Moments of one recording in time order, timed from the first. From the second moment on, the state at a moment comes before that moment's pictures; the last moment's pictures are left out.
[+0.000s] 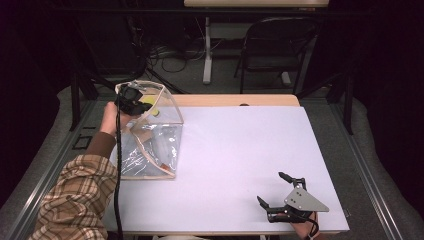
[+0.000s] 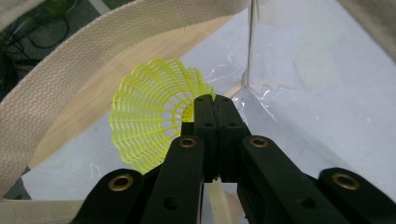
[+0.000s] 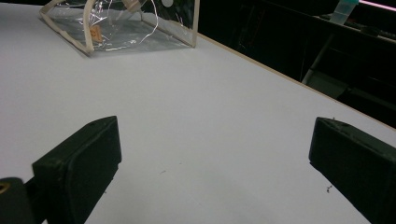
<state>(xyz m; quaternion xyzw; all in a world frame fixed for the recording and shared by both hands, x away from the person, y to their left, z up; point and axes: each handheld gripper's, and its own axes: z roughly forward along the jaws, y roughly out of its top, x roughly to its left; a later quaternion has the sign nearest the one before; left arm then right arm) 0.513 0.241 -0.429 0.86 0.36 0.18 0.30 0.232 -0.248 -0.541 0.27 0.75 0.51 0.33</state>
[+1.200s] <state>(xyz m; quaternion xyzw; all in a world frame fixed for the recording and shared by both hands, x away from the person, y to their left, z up) 0.505 0.254 -0.418 0.83 0.39 0.21 0.34 0.233 -0.248 -0.541 0.27 0.75 0.51 0.33</state>
